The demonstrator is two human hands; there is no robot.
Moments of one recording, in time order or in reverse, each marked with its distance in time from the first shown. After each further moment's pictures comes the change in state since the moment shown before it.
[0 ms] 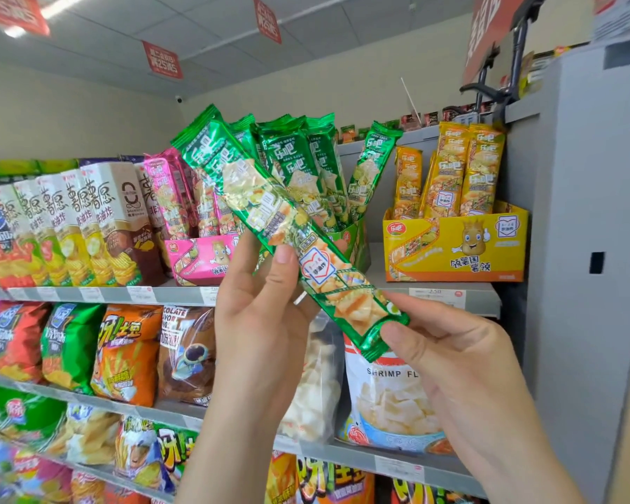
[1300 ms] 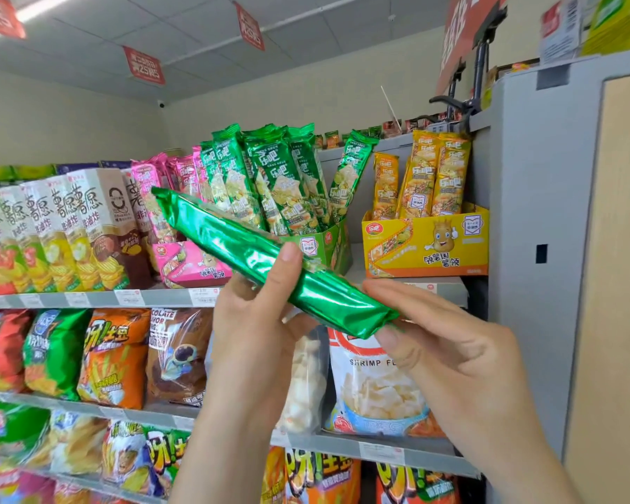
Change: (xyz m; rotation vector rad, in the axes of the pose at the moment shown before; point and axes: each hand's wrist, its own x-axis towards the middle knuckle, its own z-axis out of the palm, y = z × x) left_hand -0.018 0.008 0.006 0.115 -0.024 -0.079; right_hand -0.023 -0.023 -0.005 -0.356 -0.054 -0.357
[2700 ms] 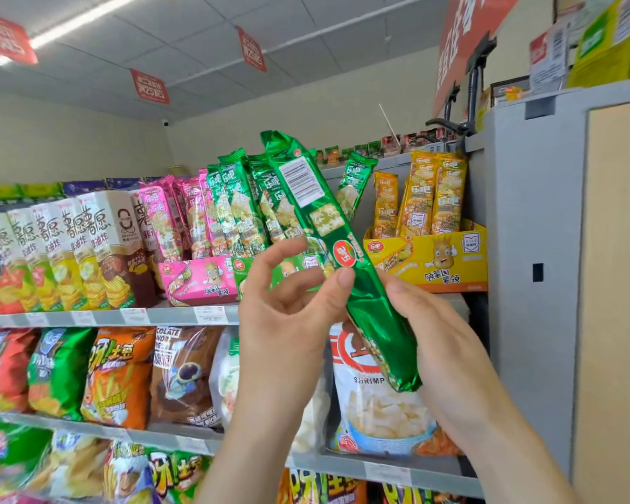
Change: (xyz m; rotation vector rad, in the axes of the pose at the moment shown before) left_hand -0.004 0.005 0.022 0.240 -0.031 0.196; right_hand 0.029 0.011 0.011 0.230 -0.043 0.250
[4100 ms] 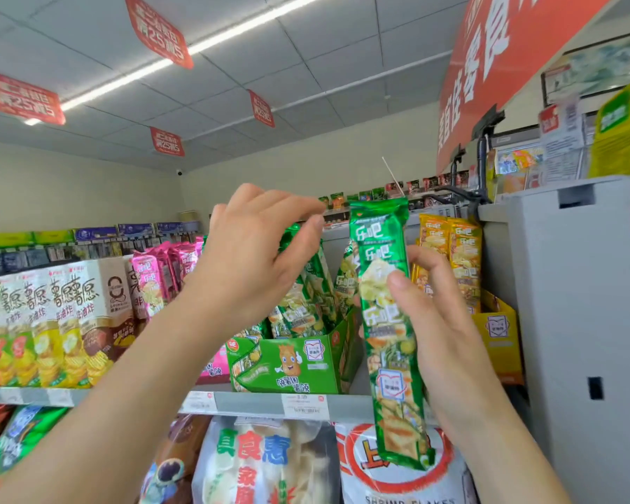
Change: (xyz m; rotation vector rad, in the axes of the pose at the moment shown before) left_hand 0.153 0.046 -0.006 1.207 -0.246 0.815; right_hand 0.089 -0.018 -0.008 0.005 0.027 -0.263
